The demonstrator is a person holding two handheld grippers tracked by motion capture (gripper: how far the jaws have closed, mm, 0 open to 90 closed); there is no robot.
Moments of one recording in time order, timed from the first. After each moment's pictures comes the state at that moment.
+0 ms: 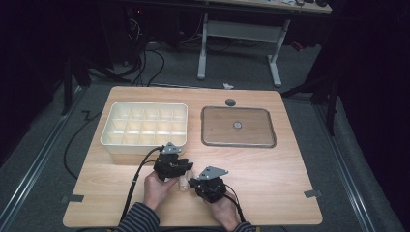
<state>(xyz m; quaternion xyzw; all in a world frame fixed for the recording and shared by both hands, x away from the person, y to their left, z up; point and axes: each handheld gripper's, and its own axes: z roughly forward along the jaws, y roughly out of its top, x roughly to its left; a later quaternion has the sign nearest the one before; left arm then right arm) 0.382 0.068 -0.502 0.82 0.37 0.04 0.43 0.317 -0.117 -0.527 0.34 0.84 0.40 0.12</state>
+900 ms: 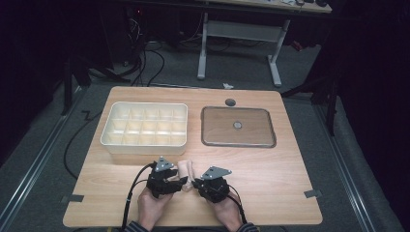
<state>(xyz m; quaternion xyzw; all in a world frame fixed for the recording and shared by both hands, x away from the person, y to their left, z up) 0.341 0.081 -0.521 0.81 0.42 0.07 0.41 0.316 -0.126 -0.529 0.37 0.84 0.39 0.12</state>
